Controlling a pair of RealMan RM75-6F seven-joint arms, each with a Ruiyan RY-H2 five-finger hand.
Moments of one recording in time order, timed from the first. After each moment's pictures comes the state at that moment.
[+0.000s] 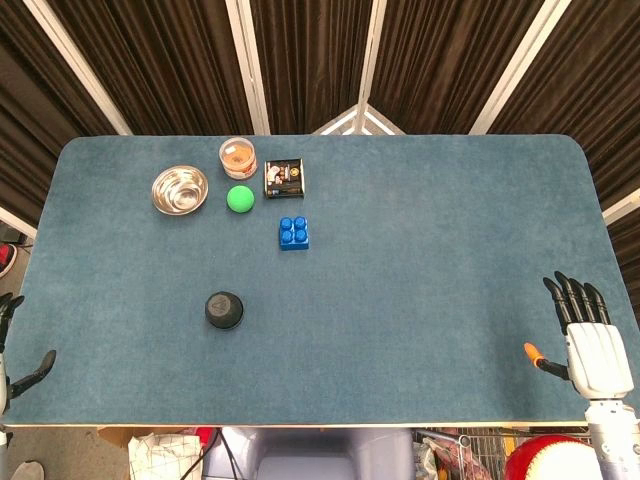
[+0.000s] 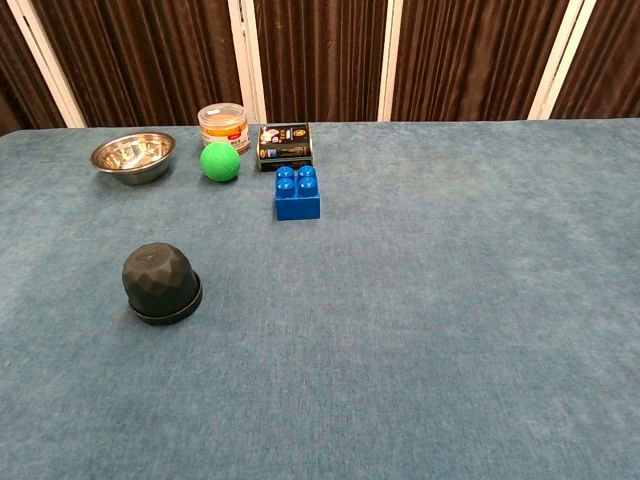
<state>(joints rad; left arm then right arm) 0.07 -1.23 -0.11 -1.81 1.46 1.71 0.22 0.09 -1.11 0.08 -1.68 -1.51 1.49 -0.02</state>
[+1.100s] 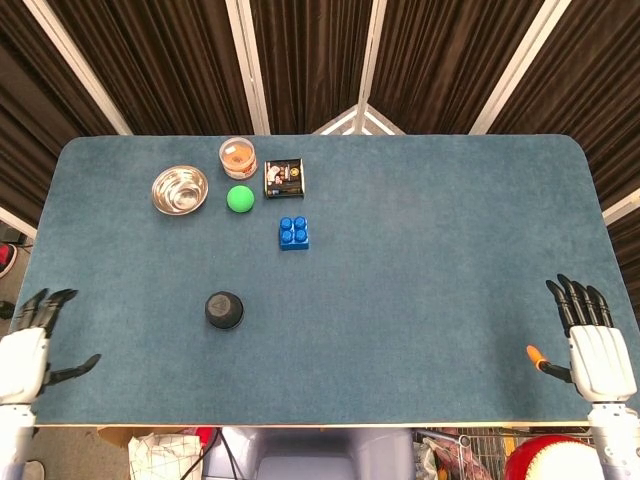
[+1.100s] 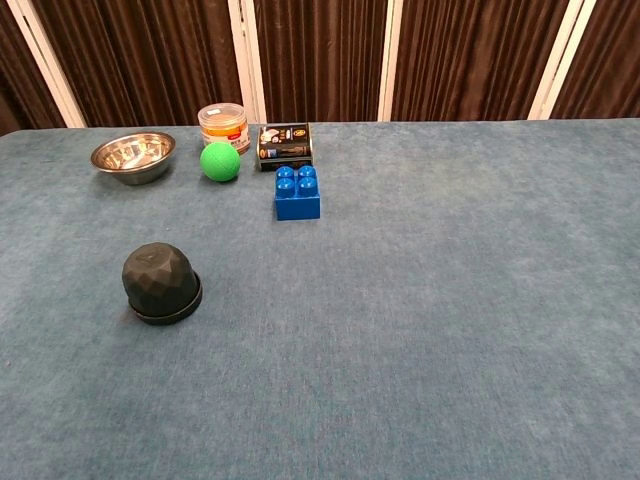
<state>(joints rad) -0.04 -1.19 -0.09 -1.80 1.43 1.43 0.00 0.08 -1.10 0.07 -1.68 -1.51 1.49 0.00</state>
